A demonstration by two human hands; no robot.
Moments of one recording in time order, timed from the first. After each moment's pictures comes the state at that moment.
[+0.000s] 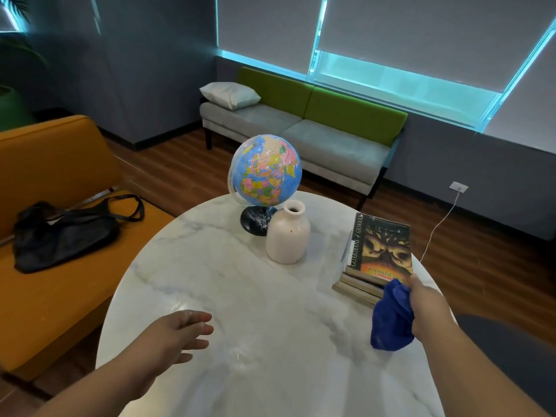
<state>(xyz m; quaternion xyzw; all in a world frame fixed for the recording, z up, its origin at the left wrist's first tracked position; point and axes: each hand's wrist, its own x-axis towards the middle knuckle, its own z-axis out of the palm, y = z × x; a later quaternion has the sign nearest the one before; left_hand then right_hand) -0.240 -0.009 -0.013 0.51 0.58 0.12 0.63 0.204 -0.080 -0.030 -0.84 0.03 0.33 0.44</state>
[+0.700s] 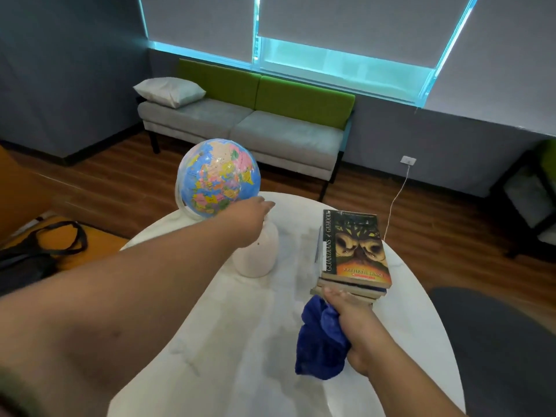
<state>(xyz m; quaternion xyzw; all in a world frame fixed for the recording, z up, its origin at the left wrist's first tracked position) -0.017 0.168 0.053 0.94 0.34 -0.05 0.06 0.083 -0.066 -0.014 -0.71 -0.02 0.49 0.52</state>
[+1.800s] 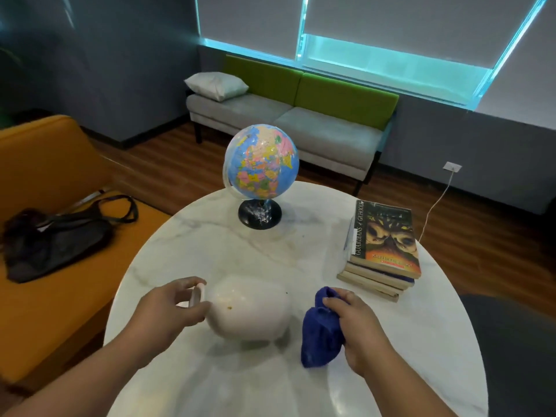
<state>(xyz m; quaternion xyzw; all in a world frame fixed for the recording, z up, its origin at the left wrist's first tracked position) -0.241 0.027 -0.004 0.64 0.59 0.16 0.47 0.032 -0.087 -0.024 -0.71 -0.11 0.46 0.52</state>
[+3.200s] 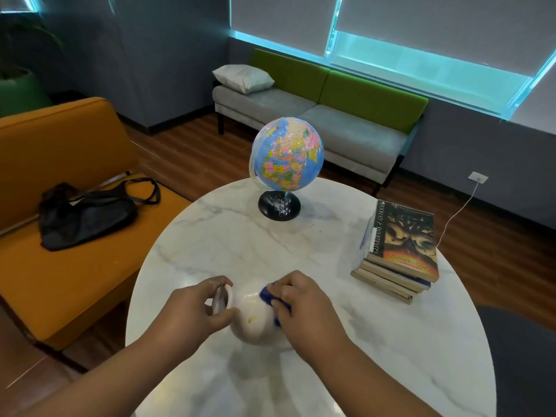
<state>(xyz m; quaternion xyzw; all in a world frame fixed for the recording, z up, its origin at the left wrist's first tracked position) -0.243 -0.015 -0.005 0.71 0.55 0.17 0.41 -0.045 -0.071 -0.012 -0.68 -0.65 0.21 0.27</state>
